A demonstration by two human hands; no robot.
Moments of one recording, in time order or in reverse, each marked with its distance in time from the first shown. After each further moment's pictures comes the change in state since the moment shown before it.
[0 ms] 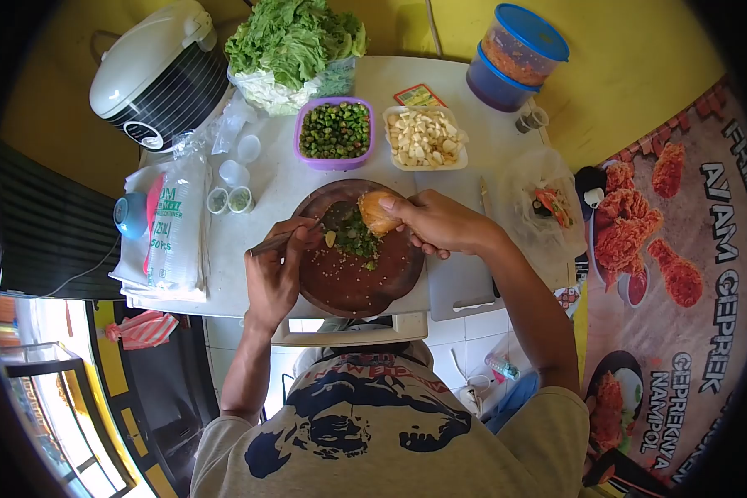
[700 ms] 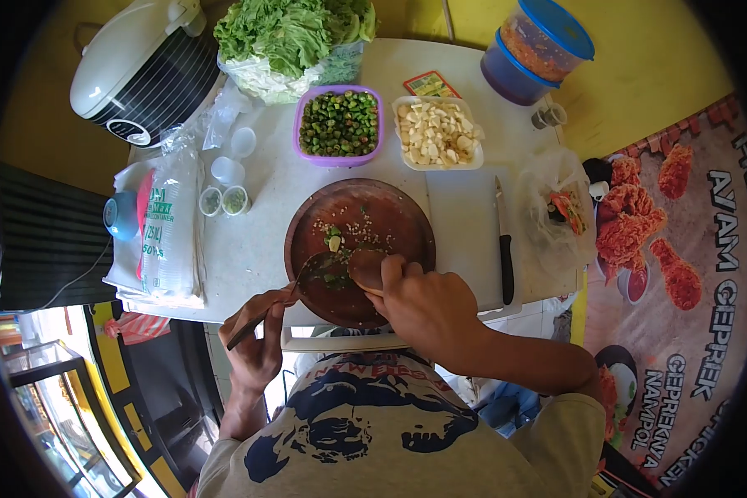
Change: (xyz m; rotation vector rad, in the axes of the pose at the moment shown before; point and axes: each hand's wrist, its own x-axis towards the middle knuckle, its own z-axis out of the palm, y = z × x) left_hand -0.051 0.019 -0.038 0.158 -0.031 0.174; right_hand -0.051 -0.007 0.085 -0.986 0.377 -0.413
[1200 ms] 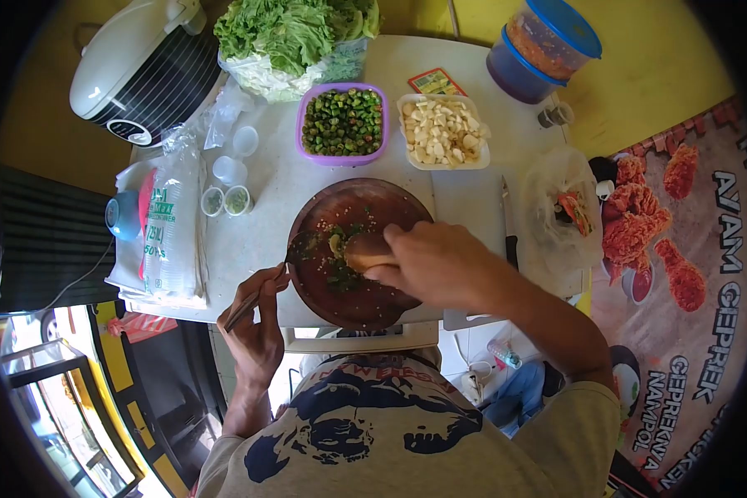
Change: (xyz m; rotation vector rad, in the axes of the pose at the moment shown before) left_hand 0.008 -0.004 0.011 0.037 0.150 -0.159; right_hand 0.045 0.039 -0.025 0.142 -0.240 -0.083
